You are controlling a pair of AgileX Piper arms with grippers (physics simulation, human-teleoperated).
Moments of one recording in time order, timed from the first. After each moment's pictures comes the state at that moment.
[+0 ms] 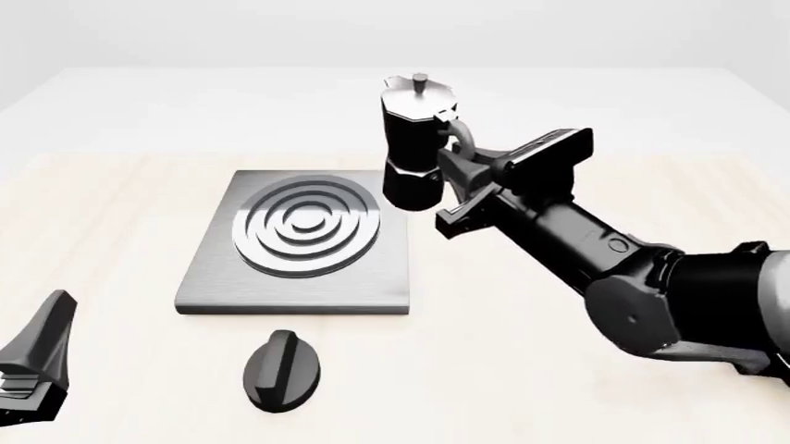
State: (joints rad) left arm 0.00 0.00 0.00 0.00 0.00; right arm 0.60 1.49 -0.63 -0.78 -0.06
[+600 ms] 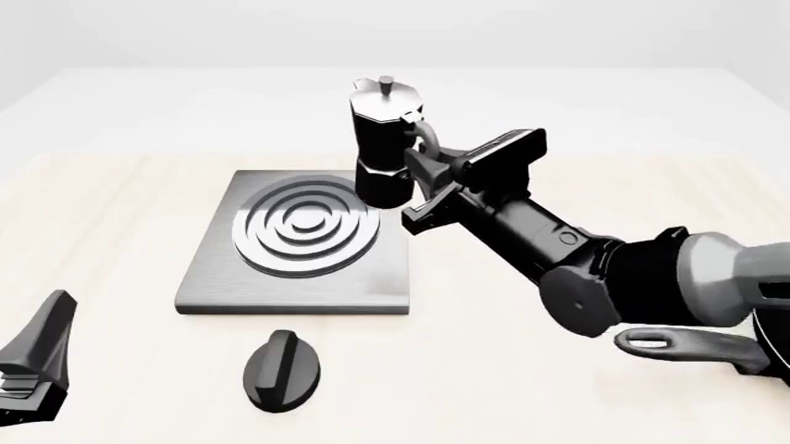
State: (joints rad) left arm 0.00 0.00 0.00 0.00 0.00; right arm 0.64 1.63 -0.73 -0.84 -0.05
